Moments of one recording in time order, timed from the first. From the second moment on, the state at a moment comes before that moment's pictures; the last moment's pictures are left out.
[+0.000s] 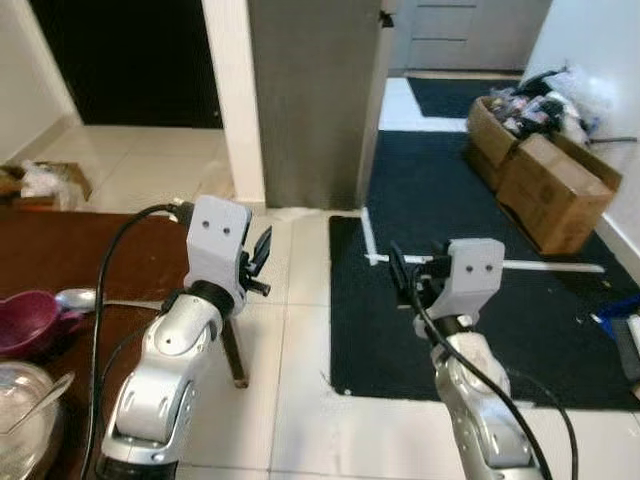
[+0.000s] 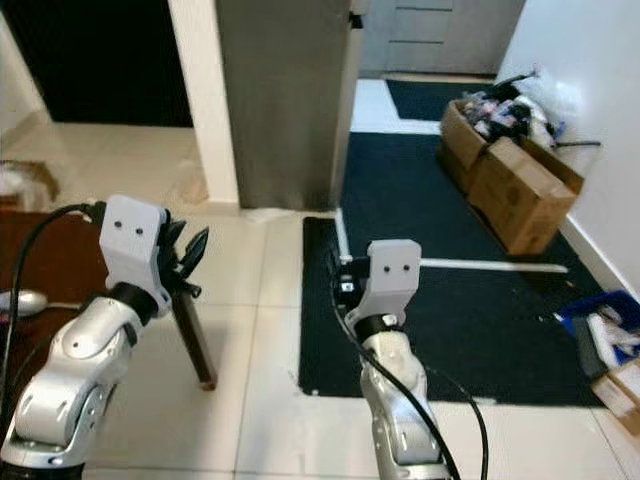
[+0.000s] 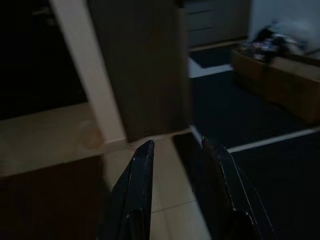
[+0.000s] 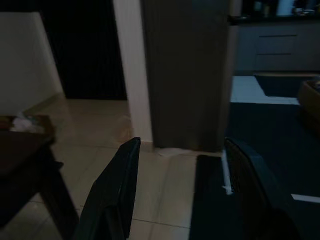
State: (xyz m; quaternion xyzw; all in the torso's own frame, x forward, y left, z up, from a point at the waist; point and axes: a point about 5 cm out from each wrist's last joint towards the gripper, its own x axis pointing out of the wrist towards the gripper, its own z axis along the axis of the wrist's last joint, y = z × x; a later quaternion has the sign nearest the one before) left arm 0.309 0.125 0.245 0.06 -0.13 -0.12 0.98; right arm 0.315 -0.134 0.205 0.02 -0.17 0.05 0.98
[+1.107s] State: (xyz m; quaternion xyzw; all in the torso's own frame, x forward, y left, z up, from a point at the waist) left arm 0.308 0.125 0.248 0.07 -0.13 -0.12 0.98; right arm 0.318 -0.143 0.209 0.04 -0.18 0.04 0.98
